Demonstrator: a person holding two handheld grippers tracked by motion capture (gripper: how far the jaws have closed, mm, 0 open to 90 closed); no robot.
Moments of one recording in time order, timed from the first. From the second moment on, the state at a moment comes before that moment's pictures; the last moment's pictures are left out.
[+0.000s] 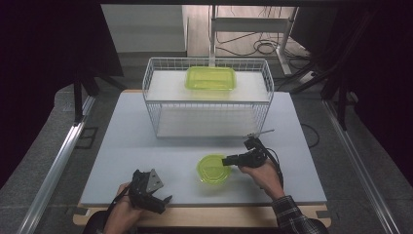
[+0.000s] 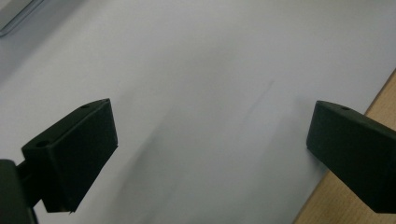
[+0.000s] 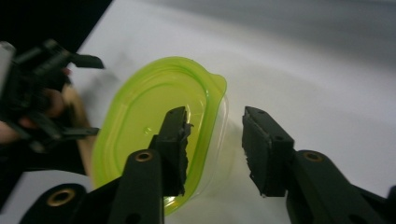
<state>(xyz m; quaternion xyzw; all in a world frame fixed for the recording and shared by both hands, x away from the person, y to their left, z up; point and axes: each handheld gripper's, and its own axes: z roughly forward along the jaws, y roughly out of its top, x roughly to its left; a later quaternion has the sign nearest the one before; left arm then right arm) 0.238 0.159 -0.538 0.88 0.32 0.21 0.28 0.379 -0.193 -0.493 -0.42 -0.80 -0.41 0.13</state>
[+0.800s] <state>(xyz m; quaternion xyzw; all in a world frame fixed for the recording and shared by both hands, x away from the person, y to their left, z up) 0.238 0.160 -0.537 0.88 0.32 0.21 0.29 0.383 -0.206 -0.480 -0.45 -0.76 -0.43 0.19</state>
